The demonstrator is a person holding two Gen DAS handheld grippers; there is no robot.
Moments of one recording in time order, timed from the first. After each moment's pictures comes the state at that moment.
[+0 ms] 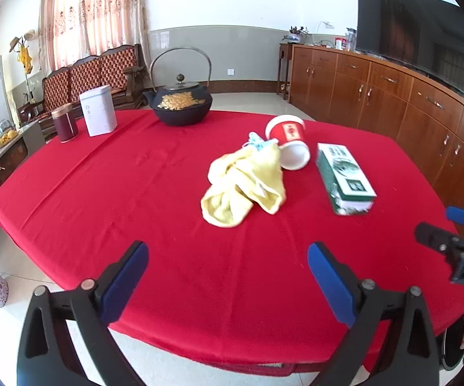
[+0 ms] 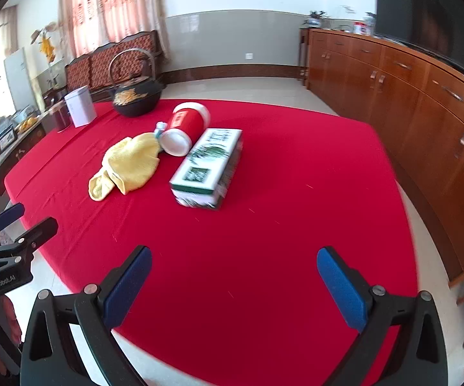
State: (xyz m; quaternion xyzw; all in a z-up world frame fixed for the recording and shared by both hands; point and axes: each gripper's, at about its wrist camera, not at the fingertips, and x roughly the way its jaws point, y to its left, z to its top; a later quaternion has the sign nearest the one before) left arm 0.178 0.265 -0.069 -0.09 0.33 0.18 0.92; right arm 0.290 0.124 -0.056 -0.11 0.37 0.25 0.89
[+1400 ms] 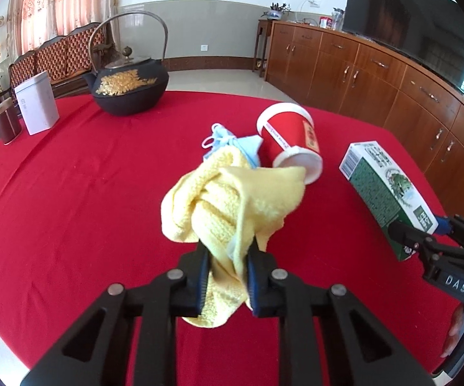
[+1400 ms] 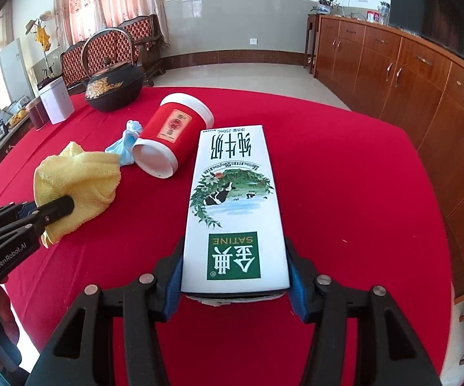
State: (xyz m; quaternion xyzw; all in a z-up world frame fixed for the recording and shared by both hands) left arm 0.265 0.256 -0.086 -0.11 0.38 0.12 0.91; right arm 0.383 0.164 -0.088 -0.12 0.40 0.25 0.87
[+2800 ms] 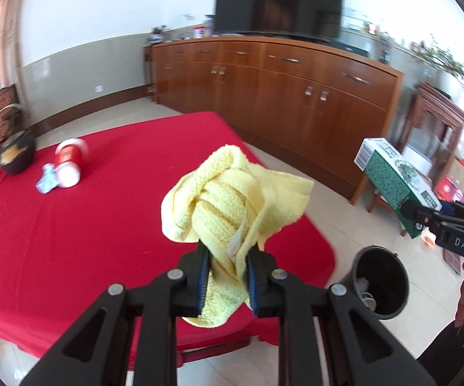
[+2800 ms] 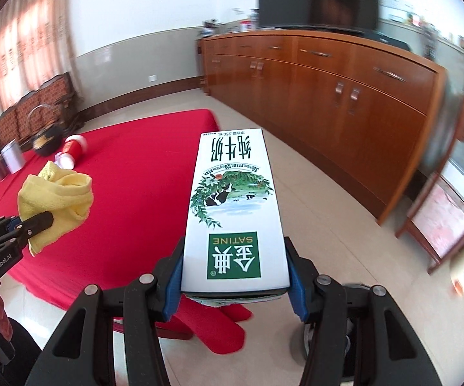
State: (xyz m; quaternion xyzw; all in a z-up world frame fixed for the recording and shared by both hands) left arm 0.188 0.012 -0.037 -0.01 0.34 -0.09 0.94; right arm 0.199 -0.178 -0.017 -0.03 0.35 0.06 0.93
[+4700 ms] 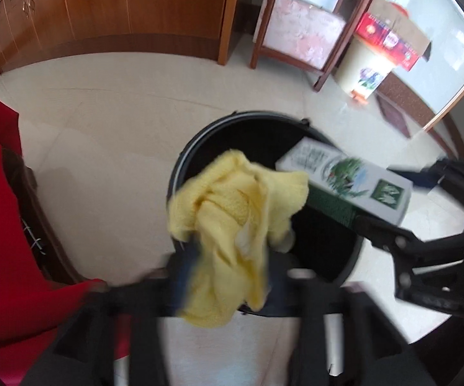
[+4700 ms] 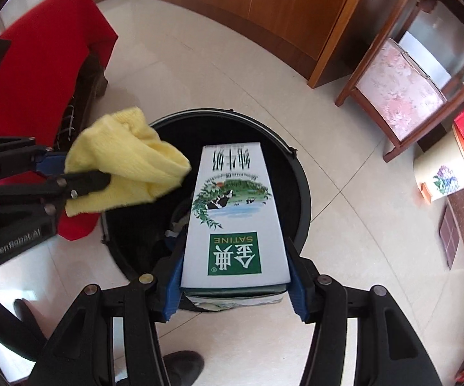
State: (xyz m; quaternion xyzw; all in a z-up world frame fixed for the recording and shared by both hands) left arm 0.234 -0.308 -0.223 0.14 0.53 -0.32 0.77; right arm 0.184 -0.436 -0.233 -0.05 0.57 -0.05 0.82
